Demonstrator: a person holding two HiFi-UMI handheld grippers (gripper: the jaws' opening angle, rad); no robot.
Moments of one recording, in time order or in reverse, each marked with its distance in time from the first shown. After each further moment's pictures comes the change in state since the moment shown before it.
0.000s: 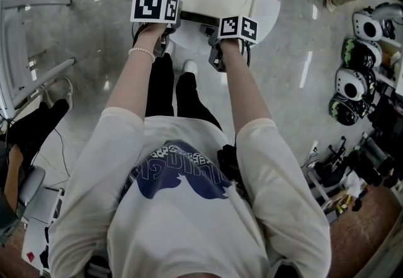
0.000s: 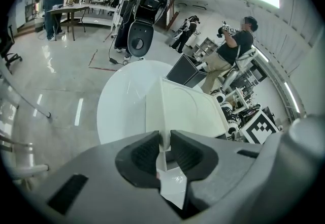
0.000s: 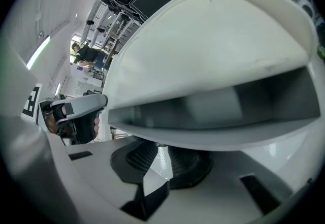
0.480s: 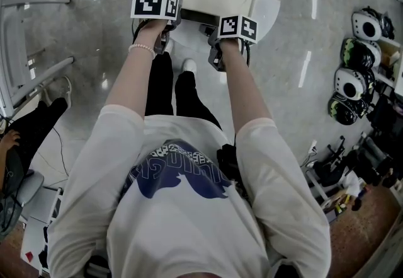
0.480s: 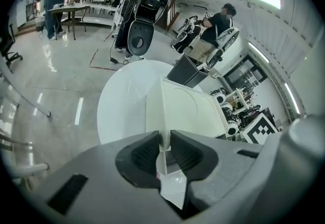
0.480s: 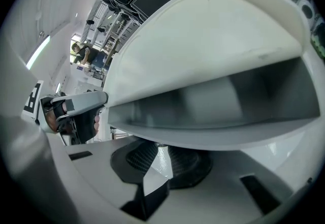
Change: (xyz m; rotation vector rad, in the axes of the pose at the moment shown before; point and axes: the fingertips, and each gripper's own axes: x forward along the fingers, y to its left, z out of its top) left arm 0.001 0.001 -0.001 -0.007 0.000 0.001; right arm 0.001 -0.001 -0.006 -0.003 0.003 -0.003
